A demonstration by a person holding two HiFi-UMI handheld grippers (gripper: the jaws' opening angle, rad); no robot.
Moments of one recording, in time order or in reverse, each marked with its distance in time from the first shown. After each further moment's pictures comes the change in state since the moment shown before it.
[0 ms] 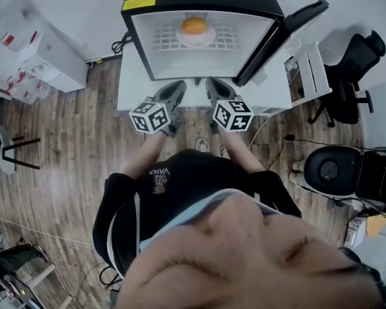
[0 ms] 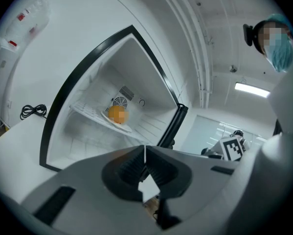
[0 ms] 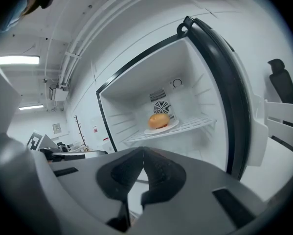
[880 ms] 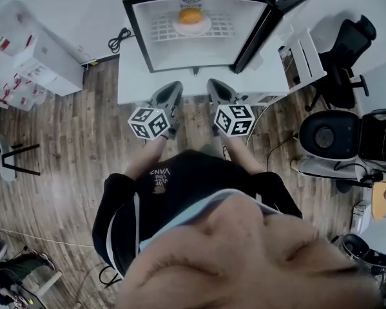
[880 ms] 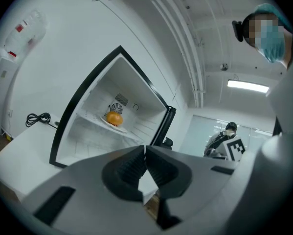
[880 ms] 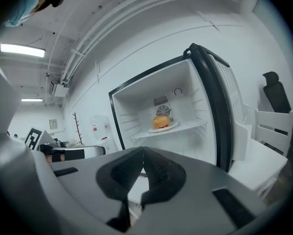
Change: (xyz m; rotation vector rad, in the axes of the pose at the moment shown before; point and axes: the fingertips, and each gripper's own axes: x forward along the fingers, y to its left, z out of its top) left arm -0.053 -0.027 -0.013 0.072 -0.054 -0.015; right arm -0.058 0.033 -0.019 -0.061 -0.050 -0.053
